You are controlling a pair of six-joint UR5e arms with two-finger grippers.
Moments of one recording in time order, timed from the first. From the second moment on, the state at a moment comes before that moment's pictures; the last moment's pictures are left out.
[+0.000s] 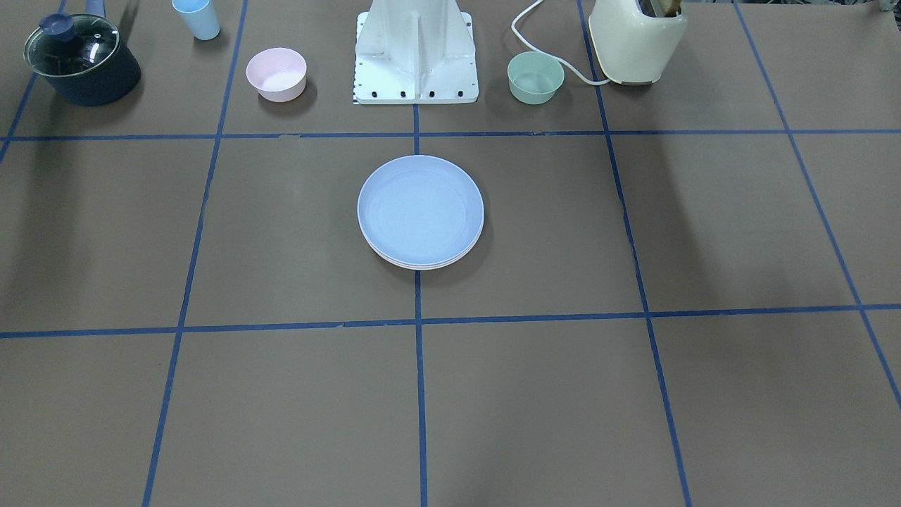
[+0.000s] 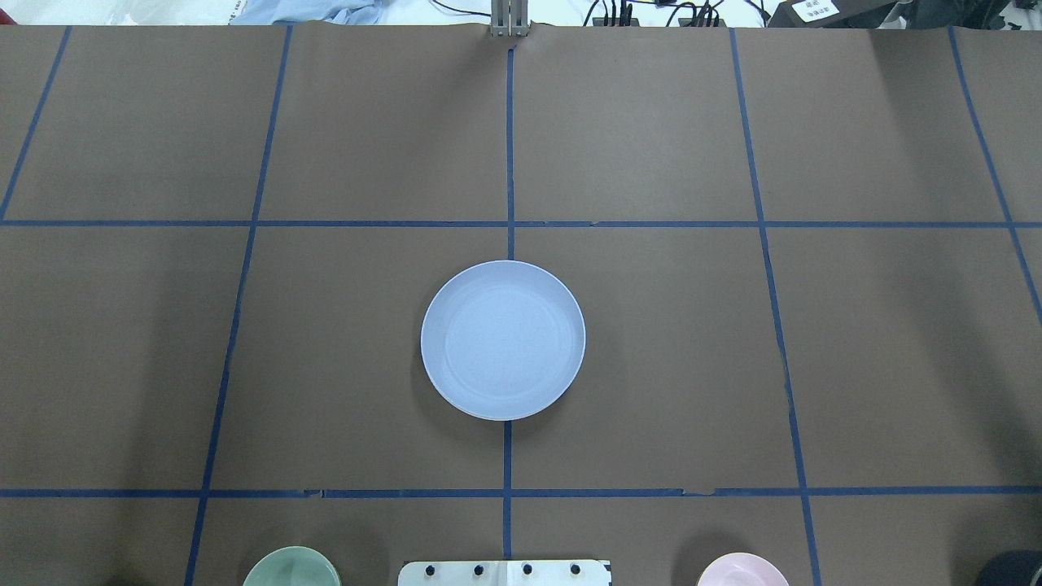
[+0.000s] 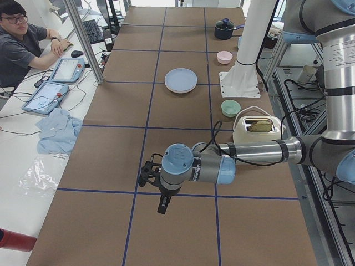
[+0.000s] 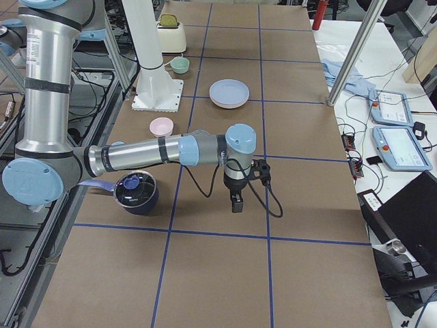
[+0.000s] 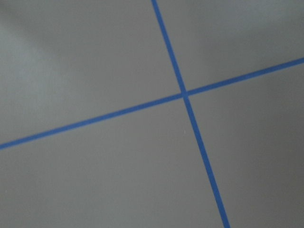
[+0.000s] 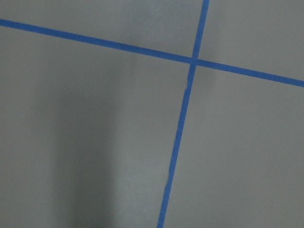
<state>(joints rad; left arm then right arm) -1.70 -1.36 -1.71 -1.76 -2.36 0.24 1.49 -1.73 1.88 -1.68 2.25 -0.12</state>
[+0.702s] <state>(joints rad) -1.64 -1.36 -1.74 -1.75 -2.36 0.03 1.50 -1.74 1.86 -1.68 2.25 -0.18</state>
